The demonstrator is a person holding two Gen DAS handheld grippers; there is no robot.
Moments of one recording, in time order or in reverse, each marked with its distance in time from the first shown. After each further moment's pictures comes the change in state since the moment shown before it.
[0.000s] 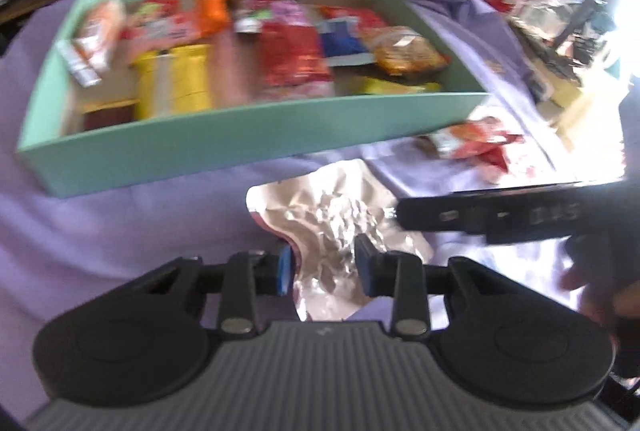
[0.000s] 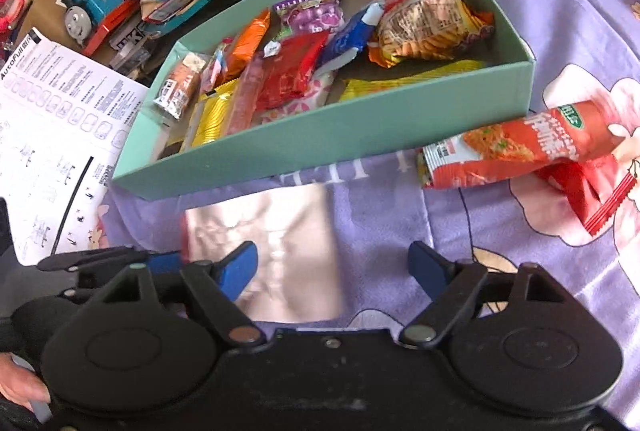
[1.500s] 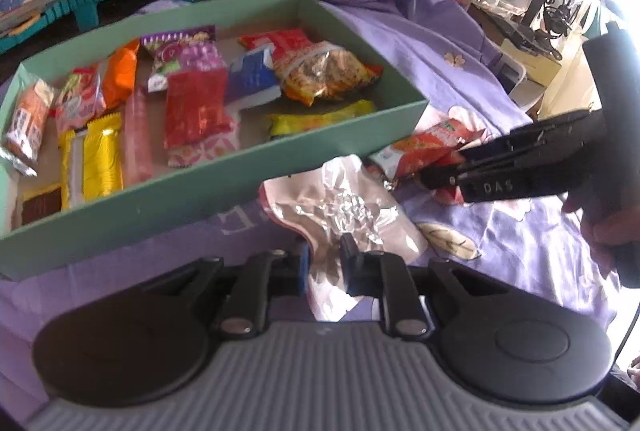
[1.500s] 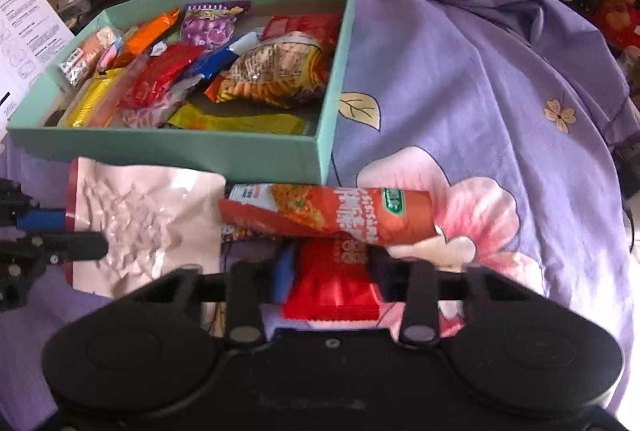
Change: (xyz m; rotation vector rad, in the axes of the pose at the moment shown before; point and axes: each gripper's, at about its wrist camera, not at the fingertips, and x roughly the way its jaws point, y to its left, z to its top) left arm 0.019 -0.066 0.022 0.149 -0.046 0.033; right arm -0.016 -0.056 0.025 -0.257 -0.032 -0.313
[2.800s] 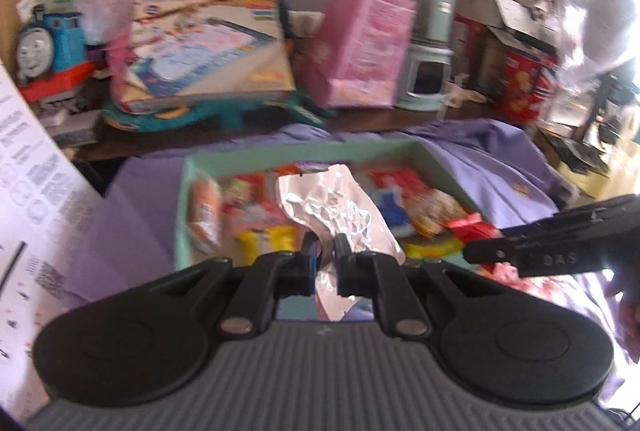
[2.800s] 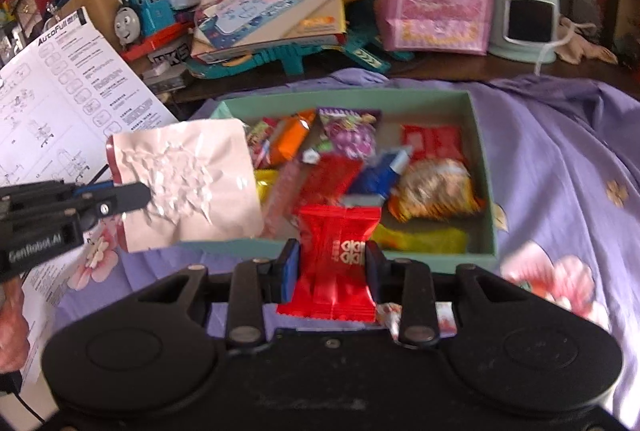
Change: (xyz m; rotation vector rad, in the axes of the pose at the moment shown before) left arm -0.142 0.080 0.015 -0.122 -0.303 0.228; right arm -0.084 0.098 0.058 0.006 -0.171 0.189
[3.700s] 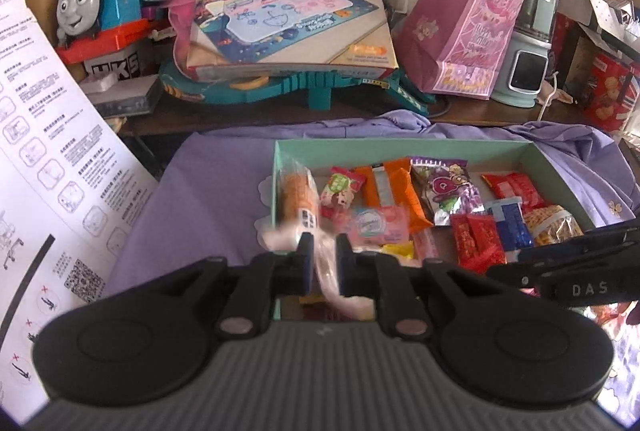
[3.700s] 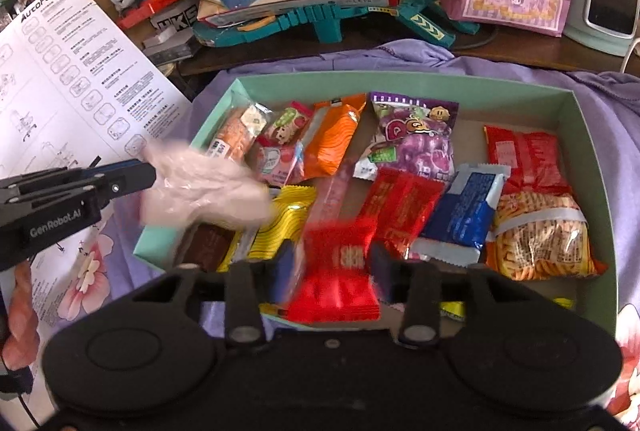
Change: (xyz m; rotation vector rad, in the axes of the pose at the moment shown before) left arm 0.085 0.076 0.017 -0.076 0.074 0.146; right arm 0.114 0.040 0.048 -0.018 0.126 0.051
